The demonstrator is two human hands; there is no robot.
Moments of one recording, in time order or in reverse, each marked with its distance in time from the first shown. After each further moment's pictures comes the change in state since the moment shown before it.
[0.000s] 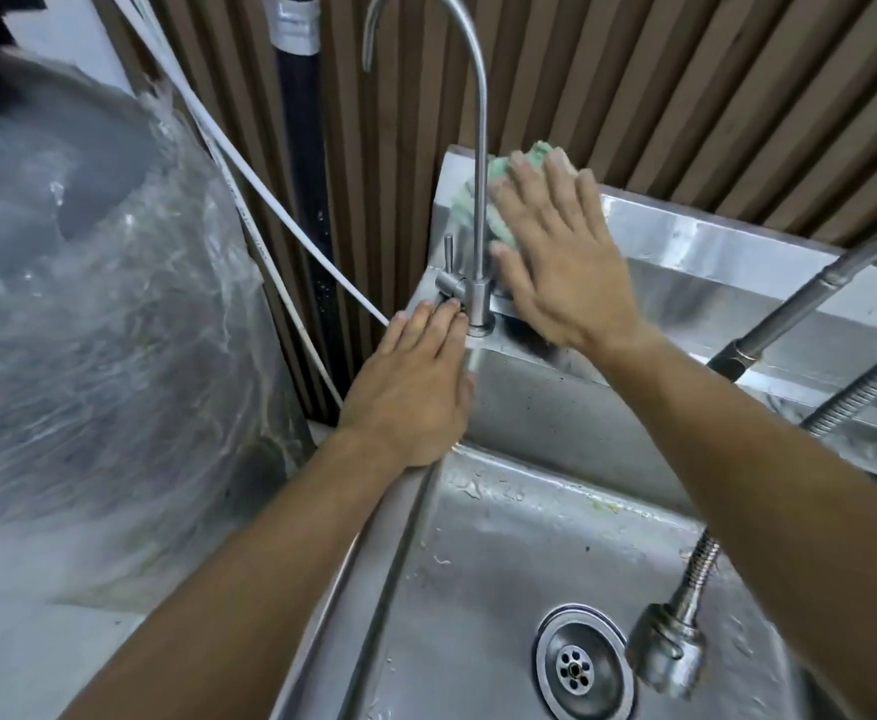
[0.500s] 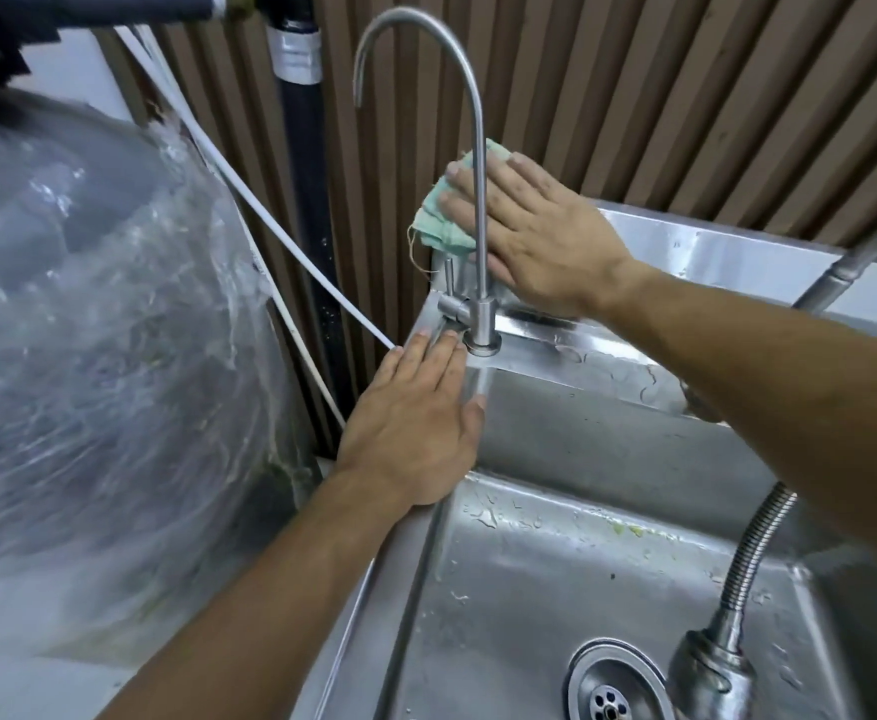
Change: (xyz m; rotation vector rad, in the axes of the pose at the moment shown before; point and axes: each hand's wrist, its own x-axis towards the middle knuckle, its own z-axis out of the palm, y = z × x) left_hand -0.008 -0.005 0.006 0.038 -0.052 -0.026; right_hand 0.047 0.025 0.009 -0.381 -0.116 -0.442
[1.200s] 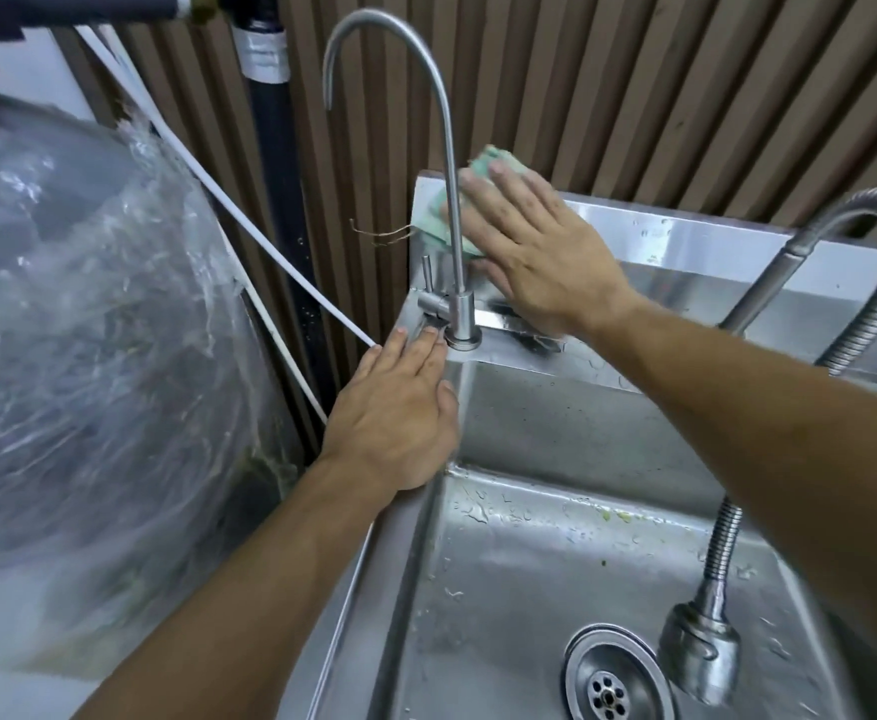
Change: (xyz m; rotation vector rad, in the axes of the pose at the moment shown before) left_hand 0.004 -0.004 0.002 -0.089 0.012 -0.015; right_hand -0.032 -0.016 -0.002 0.026 -0.005 0.177
